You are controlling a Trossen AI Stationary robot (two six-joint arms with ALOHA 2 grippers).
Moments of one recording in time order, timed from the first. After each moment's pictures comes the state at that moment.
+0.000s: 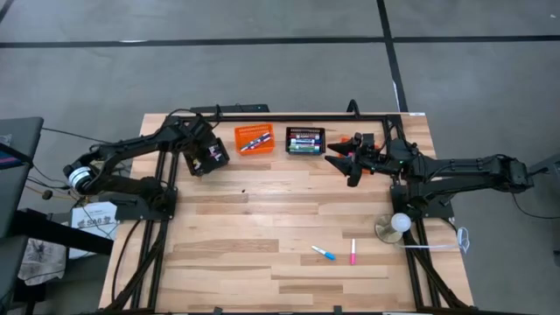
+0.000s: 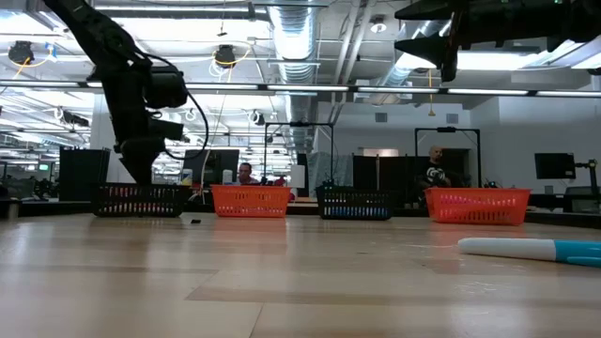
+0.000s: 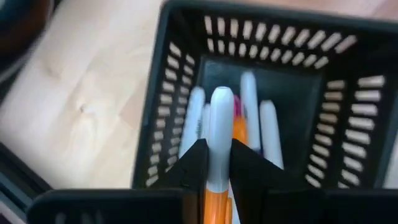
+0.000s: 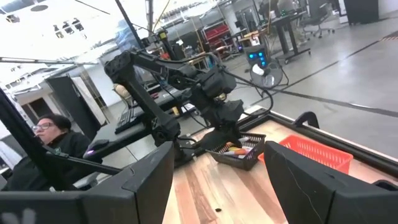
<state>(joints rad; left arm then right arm) 0.78 1.25 0.62 -0.59 -0.11 0.25 -0.14 0.83 0.46 0.40 0.07 0.34</state>
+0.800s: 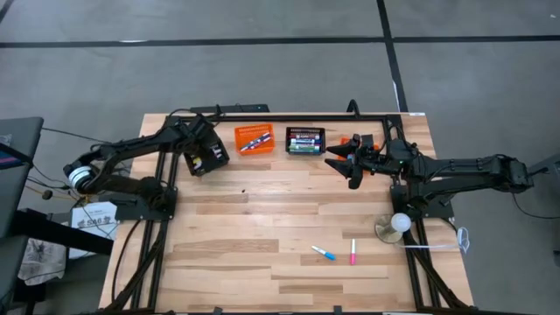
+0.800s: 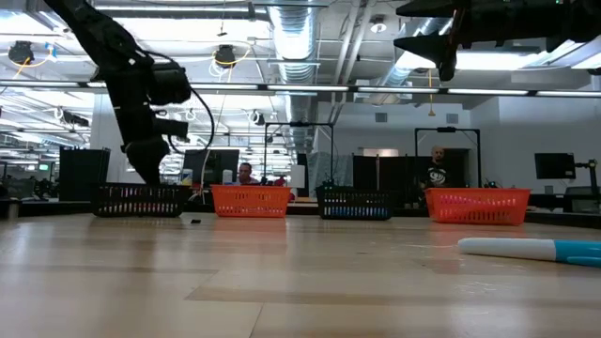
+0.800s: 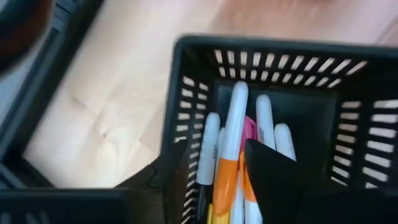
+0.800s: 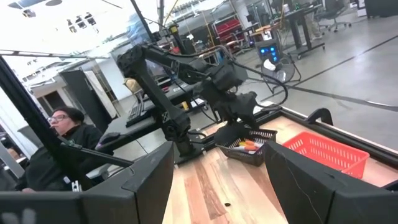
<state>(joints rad) 0.76 1.27 0.62 -0.51 -0.17 0.31 -0.14 0.83 0.46 0.40 0.01 0.34</state>
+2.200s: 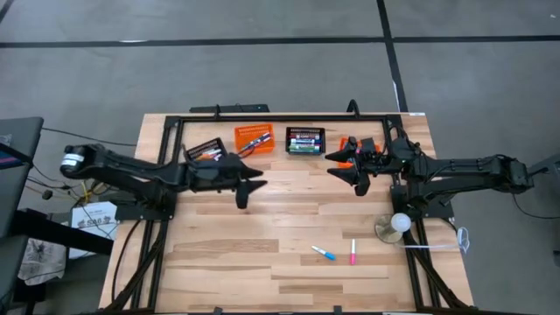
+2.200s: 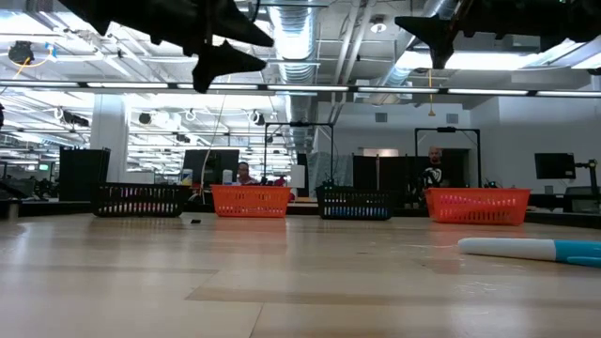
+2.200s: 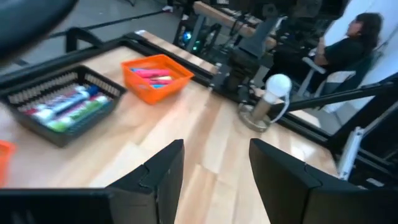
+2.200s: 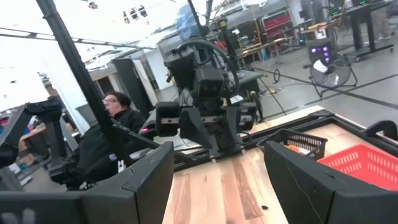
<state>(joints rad) -0.08 1.17 0.62 0.30 -0.24 -0.40 -0.15 0.82 0.46 0.45 -0.19 0.31</state>
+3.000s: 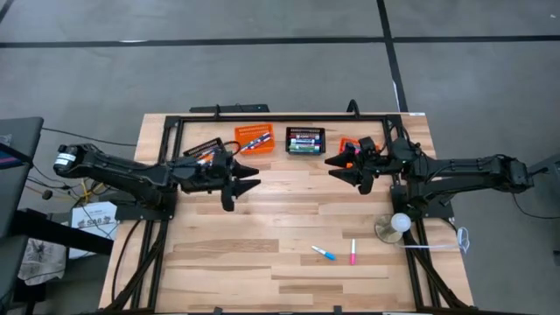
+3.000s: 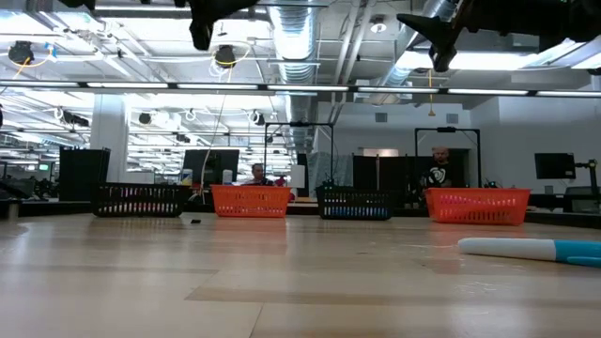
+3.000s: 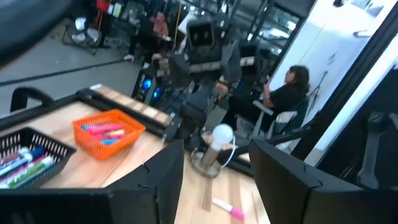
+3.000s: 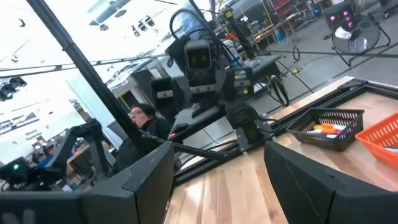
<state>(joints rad) -0.15 1.07 0.62 0.47 -0.23 -0.37 -0.14 0.82 0.46 0.46 -0.24 0.53</state>
